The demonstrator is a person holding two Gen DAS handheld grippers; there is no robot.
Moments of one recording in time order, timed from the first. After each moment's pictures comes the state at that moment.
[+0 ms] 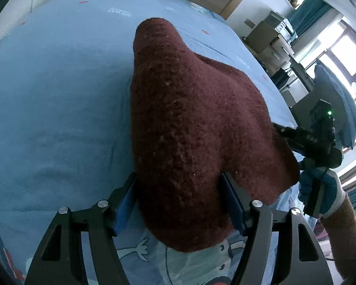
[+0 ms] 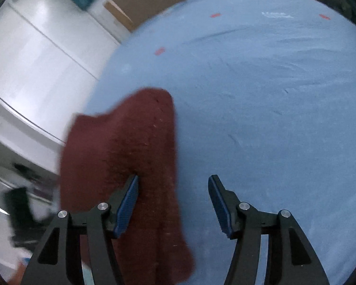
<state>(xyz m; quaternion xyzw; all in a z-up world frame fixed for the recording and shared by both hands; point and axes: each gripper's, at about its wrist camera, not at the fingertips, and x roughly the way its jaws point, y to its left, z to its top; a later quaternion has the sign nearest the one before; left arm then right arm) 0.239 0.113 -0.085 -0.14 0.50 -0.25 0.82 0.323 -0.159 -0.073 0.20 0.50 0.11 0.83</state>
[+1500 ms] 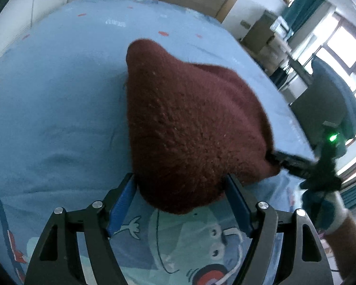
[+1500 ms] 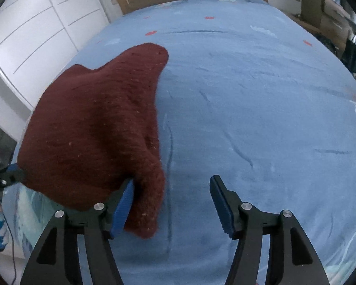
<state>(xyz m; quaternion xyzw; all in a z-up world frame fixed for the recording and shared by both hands) 0.215 0.098 -0.070 -0.12 0.47 -0.24 0.84 0.259 -0.148 -0.075 0.08 0.52 0.06 0.85</state>
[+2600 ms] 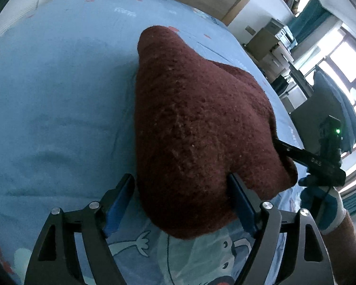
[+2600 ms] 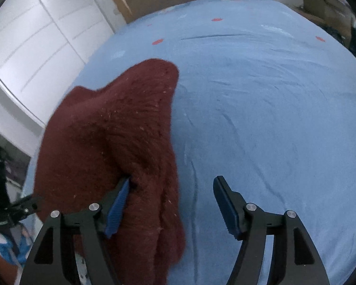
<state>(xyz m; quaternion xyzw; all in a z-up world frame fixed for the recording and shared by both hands) 0.244 0.109 -0.098 -0.15 0.48 -0.24 0.83 0.290 -0.147 -0.073 0.16 0.49 0.08 0.85</state>
